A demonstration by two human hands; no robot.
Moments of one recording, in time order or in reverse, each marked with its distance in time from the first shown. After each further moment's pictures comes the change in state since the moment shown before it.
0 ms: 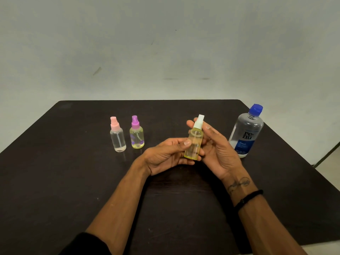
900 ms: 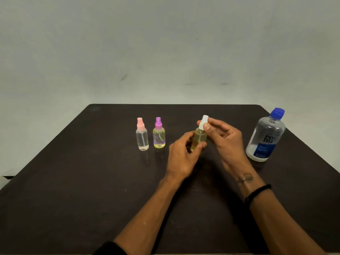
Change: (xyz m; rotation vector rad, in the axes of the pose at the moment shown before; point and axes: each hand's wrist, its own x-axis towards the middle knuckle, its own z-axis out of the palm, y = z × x) left_hand -0.013 -0.029 0.019 0.829 0.826 0.515; right_hand 0.016 0.013 0.022 -0.357 0.095 -0.304
